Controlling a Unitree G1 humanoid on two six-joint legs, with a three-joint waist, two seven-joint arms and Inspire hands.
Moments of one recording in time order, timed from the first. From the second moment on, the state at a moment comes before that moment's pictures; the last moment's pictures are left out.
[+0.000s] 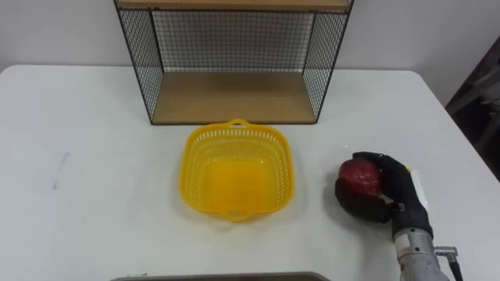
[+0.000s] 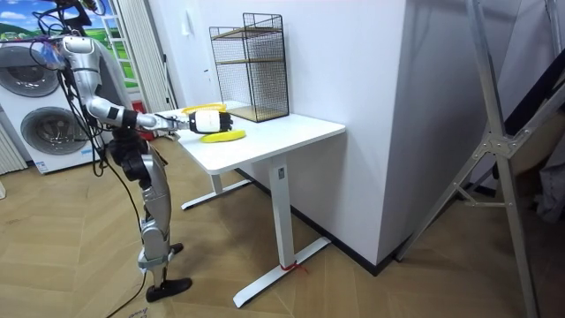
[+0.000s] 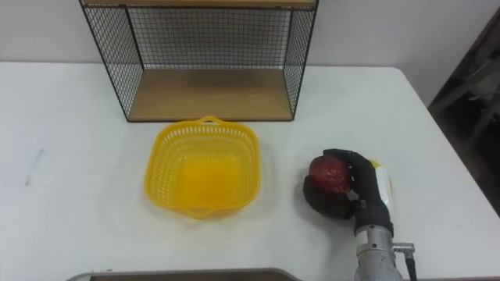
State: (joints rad) left arm 0.28 0.20 0.03 0.99 0.36 0.01 0.17; right arm 0.18 -0.26 0.04 0.33 -0.06 -0.23 -0.21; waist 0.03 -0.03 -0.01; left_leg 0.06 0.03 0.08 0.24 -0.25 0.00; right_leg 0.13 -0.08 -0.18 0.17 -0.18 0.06
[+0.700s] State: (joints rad) left arm 0.27 0.19 0.00 1.08 0.34 0.00 0.17; right arm 0.17 -0.24 0.11 -0.09 0.09 -0.15 -0.11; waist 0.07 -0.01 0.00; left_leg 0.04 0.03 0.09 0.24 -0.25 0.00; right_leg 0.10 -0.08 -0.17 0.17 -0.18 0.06
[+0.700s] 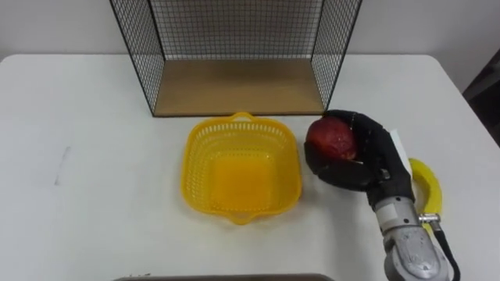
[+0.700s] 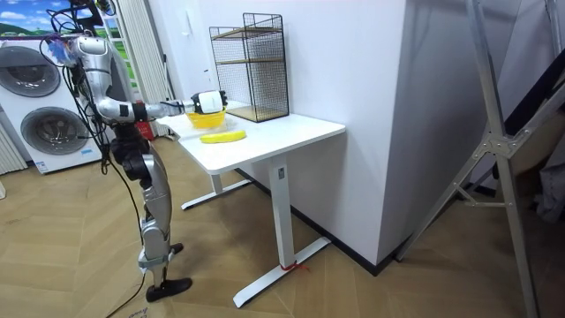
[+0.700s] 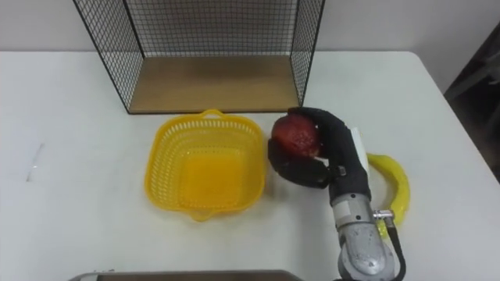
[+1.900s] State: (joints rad) left arm 0.19 0.20 -0.08 1.08 0.35 0.04 0.06; right arm 0.09 -0.30 0.35 -0.13 -0.16 -0.04 0.05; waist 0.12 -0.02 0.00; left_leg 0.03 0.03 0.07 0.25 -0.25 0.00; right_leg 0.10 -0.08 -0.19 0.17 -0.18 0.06
